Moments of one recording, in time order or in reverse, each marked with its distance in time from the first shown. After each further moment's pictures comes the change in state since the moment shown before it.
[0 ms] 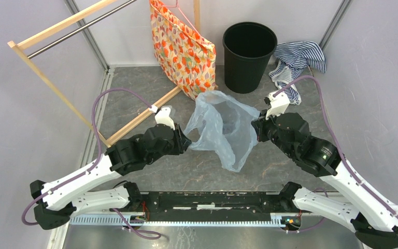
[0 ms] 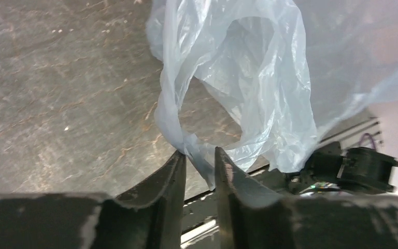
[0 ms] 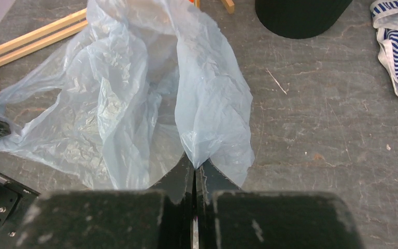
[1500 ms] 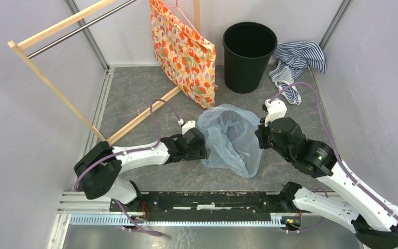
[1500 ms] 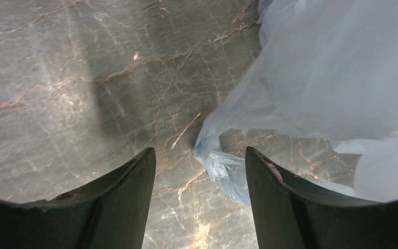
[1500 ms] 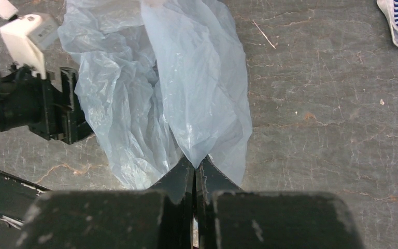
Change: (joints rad) left arm 0.111 0.557 -0.264 0.436 0.138 -0.093; right arm 0.000 -0.016 -0.069 -0.124 0.024 0.057
